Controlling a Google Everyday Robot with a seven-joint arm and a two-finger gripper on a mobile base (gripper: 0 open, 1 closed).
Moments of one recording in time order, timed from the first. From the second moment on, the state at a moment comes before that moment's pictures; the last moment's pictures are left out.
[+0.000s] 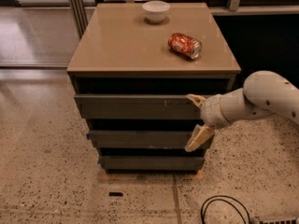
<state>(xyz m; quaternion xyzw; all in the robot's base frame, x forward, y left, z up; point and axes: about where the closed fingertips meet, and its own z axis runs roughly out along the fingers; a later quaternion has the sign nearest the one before) 0.553 -0.138 0.704 -0.65 0.67 0.14 0.35</state>
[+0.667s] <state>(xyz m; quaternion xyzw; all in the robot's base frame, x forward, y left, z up) 0.590 -0.138 0.688 -0.66 0.67 0.12 0.31</state>
